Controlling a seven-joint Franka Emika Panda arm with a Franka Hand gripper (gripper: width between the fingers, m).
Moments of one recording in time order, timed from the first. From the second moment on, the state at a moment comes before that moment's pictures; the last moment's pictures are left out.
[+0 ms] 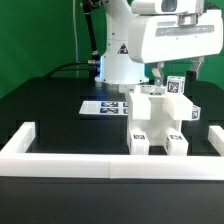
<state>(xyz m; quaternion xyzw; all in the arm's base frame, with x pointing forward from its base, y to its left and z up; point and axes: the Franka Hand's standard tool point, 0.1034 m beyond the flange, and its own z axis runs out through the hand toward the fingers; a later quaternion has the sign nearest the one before) 0.523 0.068 0.117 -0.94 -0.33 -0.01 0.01</state>
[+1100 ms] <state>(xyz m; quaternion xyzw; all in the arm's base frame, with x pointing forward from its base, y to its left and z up) 0.525 0.065 0.116 -0.98 -0.19 -0.01 0.01</state>
